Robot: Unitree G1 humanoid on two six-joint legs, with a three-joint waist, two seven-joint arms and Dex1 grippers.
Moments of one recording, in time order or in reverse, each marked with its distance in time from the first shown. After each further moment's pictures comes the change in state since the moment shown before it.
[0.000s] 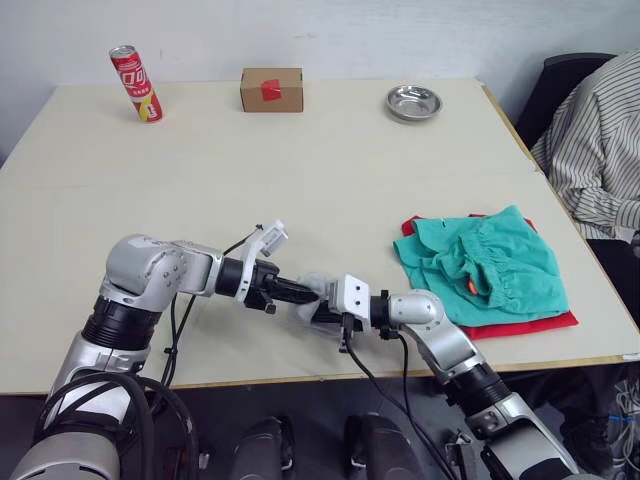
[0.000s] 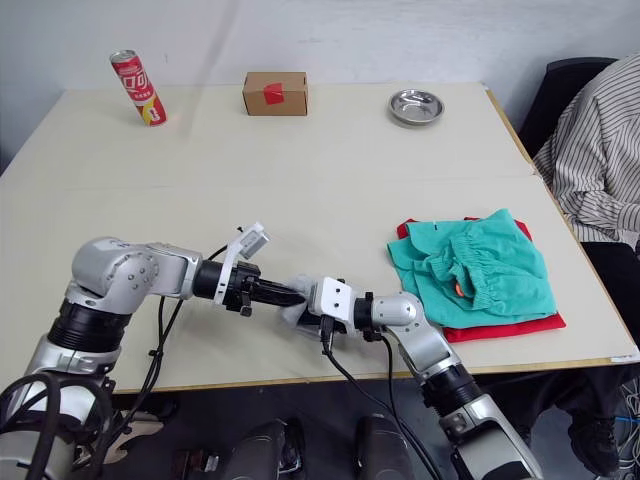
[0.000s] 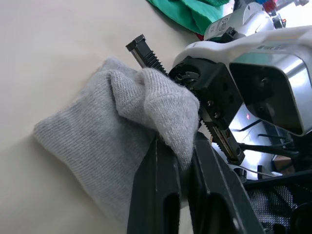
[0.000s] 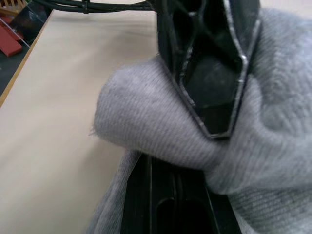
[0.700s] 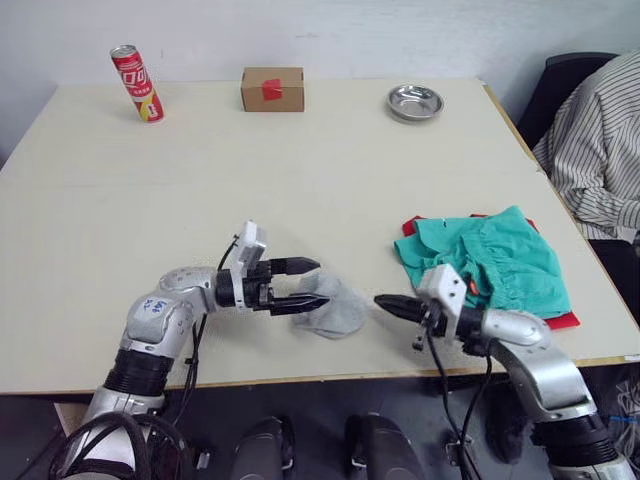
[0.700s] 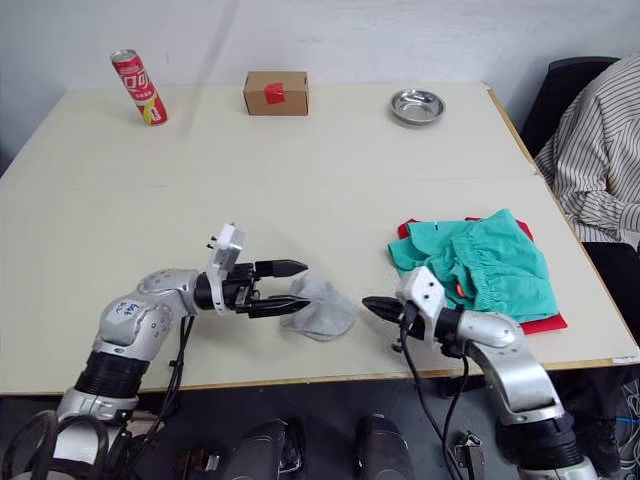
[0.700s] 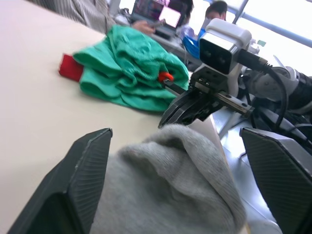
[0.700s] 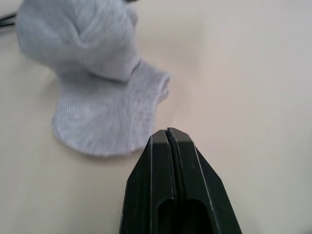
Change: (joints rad) left arm 0.267 -0.164 0.163 0.090 0.137 -0.782 -0.219; right arm 0.261 -0.230 -0.366 -0.403 0.285 0.383 -0.081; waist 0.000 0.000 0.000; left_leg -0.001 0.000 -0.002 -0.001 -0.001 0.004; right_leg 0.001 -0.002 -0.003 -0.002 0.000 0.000
